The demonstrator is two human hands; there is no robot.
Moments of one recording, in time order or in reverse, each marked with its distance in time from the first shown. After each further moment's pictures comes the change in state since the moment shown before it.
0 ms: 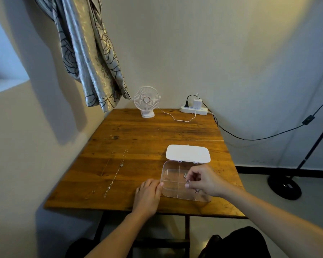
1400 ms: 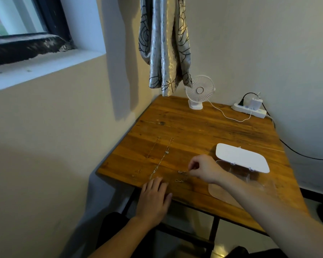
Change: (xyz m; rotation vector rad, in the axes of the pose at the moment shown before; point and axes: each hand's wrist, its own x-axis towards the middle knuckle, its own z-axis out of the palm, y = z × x) left_hand -0.059 -0.100 -0.041 0.285 0.122 -0.006; right_hand 0.104 -0.080 0.089 -0.178 -0.176 -0.085
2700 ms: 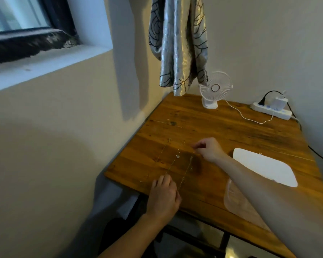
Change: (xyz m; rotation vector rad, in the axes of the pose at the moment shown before) left_hand 0.034 0.005 -0.015 0.011 0.054 -0.014; right_hand 0.098 0.008 -0.009 0.231 0.120 0.127
